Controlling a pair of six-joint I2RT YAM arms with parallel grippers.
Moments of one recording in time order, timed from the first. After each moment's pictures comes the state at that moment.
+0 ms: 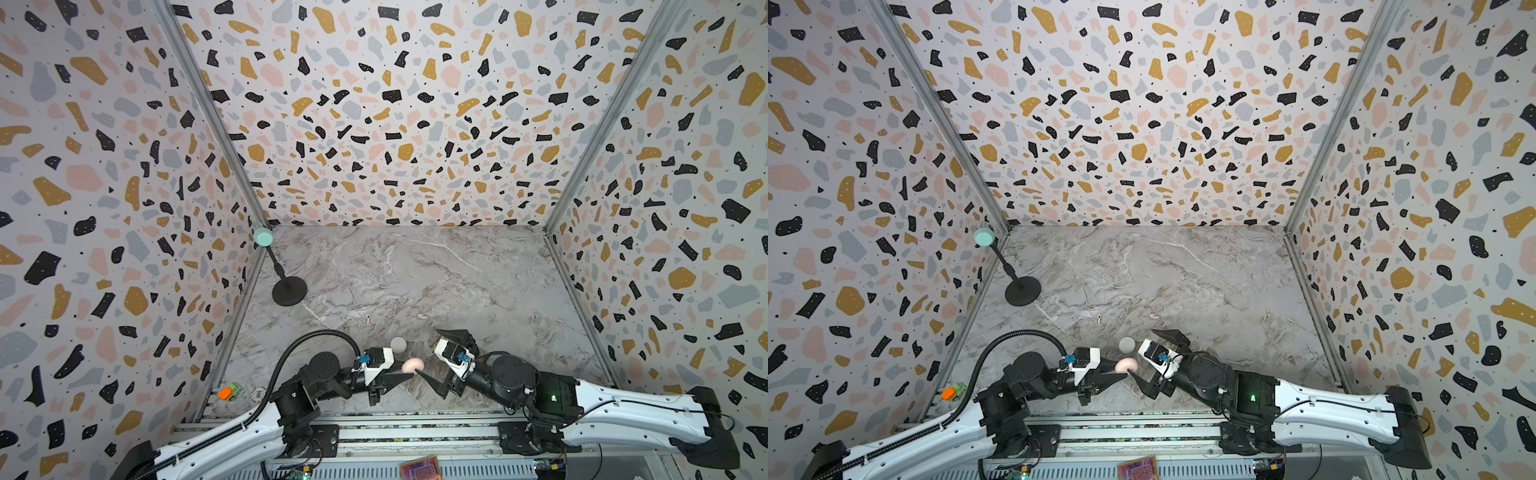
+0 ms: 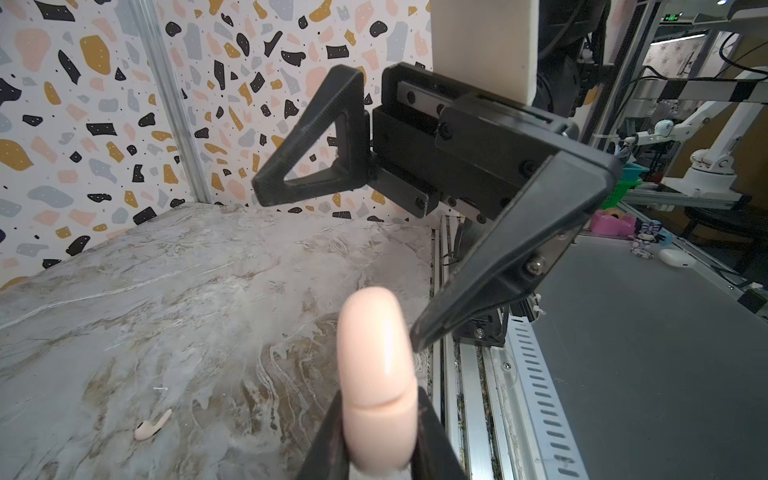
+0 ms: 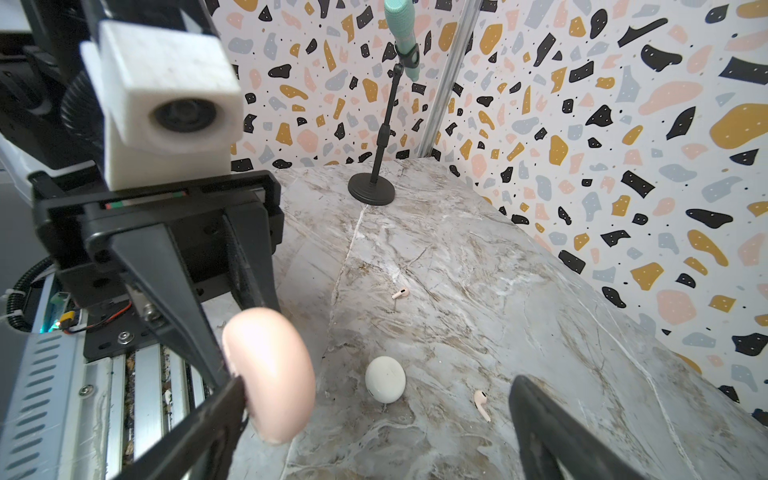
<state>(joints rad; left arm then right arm) -0.96 0.60 0.22 0.32 0.46 0.00 1.36 0.76 0.56 -0.02 0.35 -0.13</state>
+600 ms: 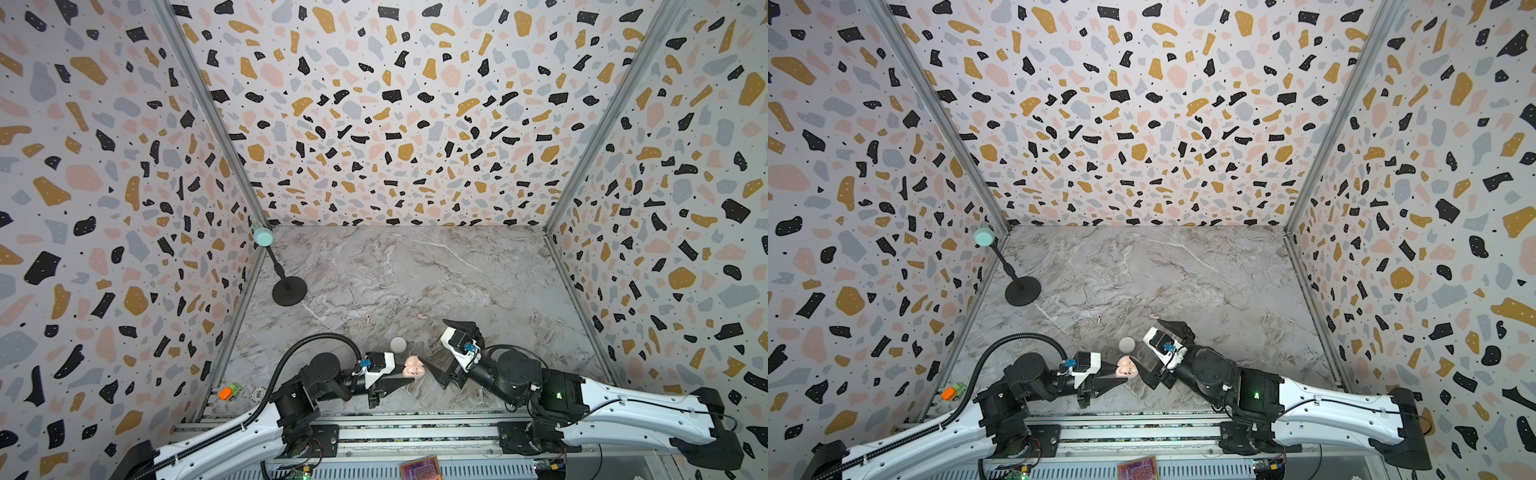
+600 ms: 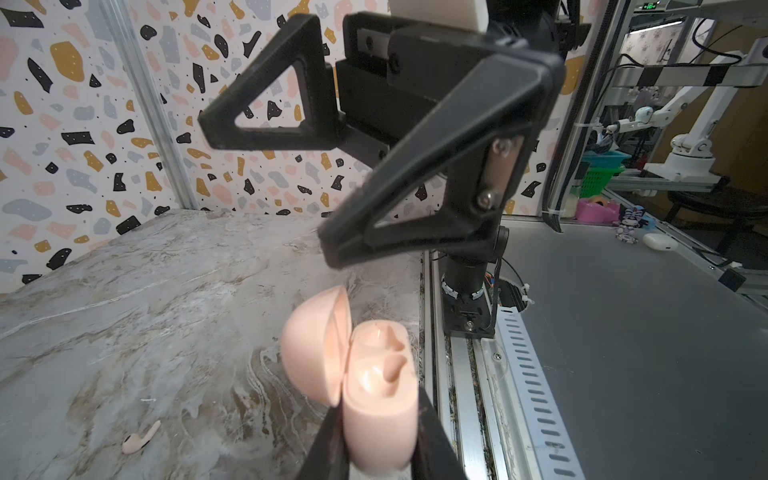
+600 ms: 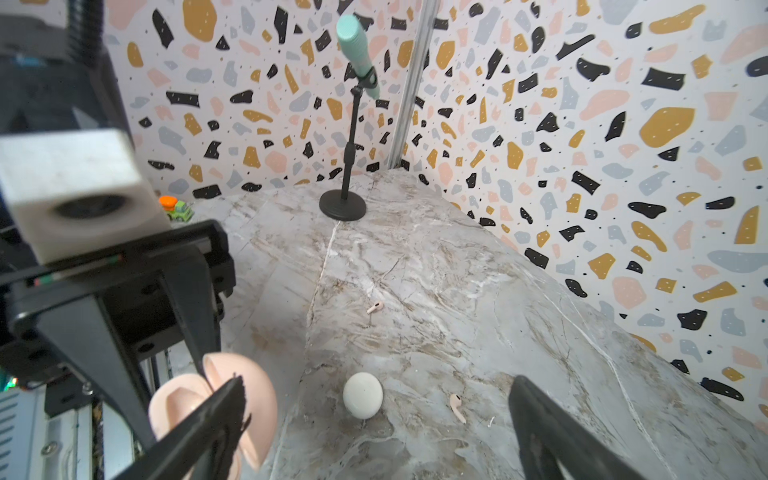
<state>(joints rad) -0.97 0.59 0.22 0.30 0.47 0.04 1.35 0.74 0.63 -0.05 0.45 -0.07</state>
